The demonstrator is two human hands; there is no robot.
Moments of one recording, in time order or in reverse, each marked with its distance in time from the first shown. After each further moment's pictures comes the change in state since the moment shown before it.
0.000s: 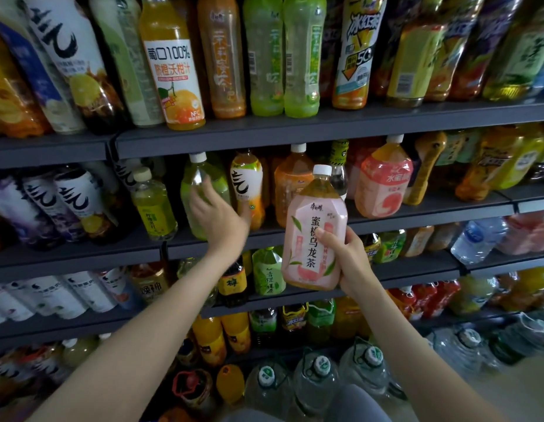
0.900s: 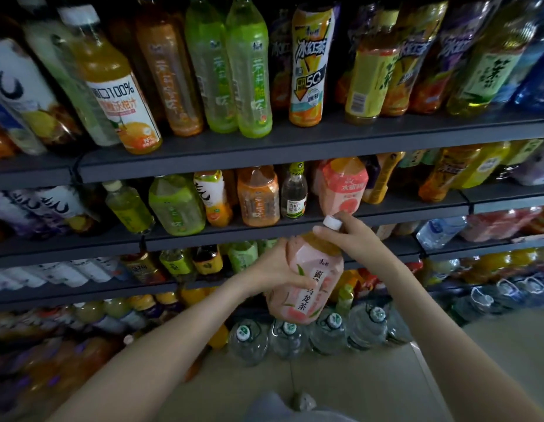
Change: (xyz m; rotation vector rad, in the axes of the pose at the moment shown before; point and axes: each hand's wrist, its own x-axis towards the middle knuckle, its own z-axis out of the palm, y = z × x) left_hand -0.078 0.142 0.004 -0.271 -1.256 -0.145; right_hand 0.009 -0.146 -0.083 -0.824 -0.114 0.107
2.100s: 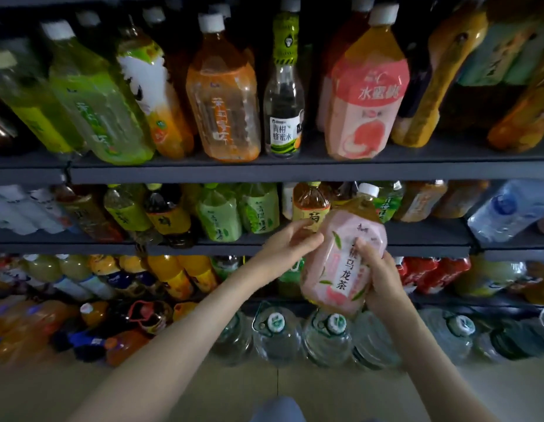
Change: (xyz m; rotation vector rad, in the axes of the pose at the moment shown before) left_hand 0.129 -0.132 0.127 -0.272 0.222 0.024; right_hand 0.050 0.266 0.057 0.929 -0.040 0.041
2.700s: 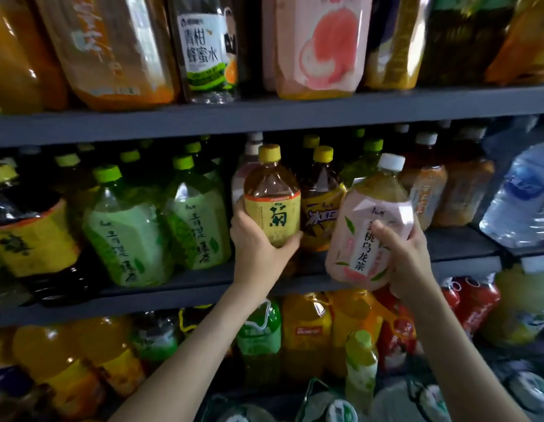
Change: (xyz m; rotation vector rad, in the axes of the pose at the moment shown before) left_hand 0.166 -0.128 0.051 0.349 0.801 0.596; right_hand 0.154 0.068 -0.125 -0.197 0.073 -0.632
